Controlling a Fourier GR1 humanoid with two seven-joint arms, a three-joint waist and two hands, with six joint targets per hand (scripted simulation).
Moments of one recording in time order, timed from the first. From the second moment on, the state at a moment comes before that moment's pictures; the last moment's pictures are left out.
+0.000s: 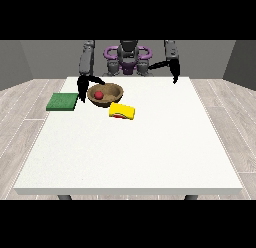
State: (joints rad) left arm -0.40 0.10 -0.01 -1.18 -0.10 0.12 -0.26; right arm -0.36 -0.08 -0.28 -0.86 -0.14 0.04 -0.38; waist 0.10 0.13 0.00
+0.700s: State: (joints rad) left arm -0.38 0.13 0.01 -1.32 -0.08 0.05 -0.22; right arm -0.44 -0.12 -0.33 -0.62 -0.17 -0.01 -0.53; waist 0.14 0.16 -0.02
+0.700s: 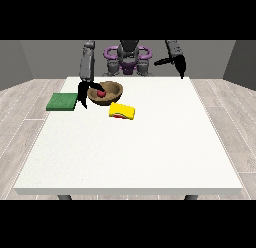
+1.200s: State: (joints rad) left arm -0.42 0.13 -0.01 -1.32 -0.07 0.02 -0.21; right arm -0.40 -0.20 -0.23 -0.65 0.06 -0.37 -0.42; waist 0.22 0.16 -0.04
